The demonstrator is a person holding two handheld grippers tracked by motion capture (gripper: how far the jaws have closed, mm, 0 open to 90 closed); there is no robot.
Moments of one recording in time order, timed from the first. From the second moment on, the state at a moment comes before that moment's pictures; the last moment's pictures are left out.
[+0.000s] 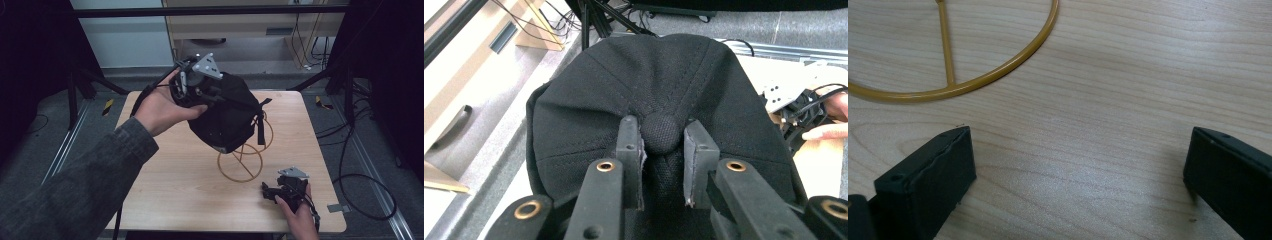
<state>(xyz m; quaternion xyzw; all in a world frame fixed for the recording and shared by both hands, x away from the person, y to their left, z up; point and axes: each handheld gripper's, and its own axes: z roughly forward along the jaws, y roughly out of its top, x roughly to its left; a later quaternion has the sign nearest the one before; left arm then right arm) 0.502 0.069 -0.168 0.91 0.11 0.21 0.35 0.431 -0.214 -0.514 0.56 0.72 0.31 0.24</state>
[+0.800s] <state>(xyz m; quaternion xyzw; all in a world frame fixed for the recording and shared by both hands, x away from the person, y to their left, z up) 0.519 0.013 -0.190 0.92 0.11 0.18 0.33 0.431 -0.214 -0.514 0.56 0.72 0.31 0.24</state>
